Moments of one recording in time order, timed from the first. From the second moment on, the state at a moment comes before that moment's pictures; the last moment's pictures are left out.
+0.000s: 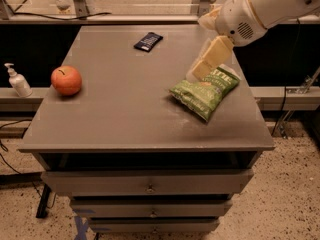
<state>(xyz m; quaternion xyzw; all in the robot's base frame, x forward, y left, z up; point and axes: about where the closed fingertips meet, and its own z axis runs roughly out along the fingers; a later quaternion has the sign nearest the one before) 0.572 -0.087 0.969 -0.58 0.71 0.17 0.36</state>
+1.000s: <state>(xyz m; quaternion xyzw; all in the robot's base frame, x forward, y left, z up) 0.697 -0.056 0.932 -0.55 0.71 0.21 0.39</state>
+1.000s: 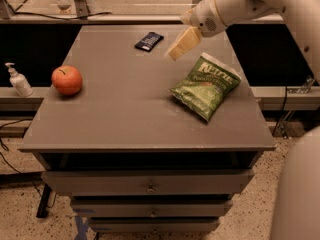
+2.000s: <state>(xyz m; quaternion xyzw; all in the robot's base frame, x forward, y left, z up) 0.777 0.000 0.896 -0.50 0.72 0.19 0.44</state>
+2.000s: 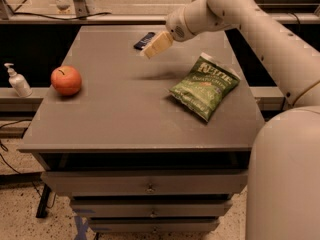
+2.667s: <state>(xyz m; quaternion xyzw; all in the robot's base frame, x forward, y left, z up) 0.829 0.016 0.859 -0.41 0.73 0.27 0.46</state>
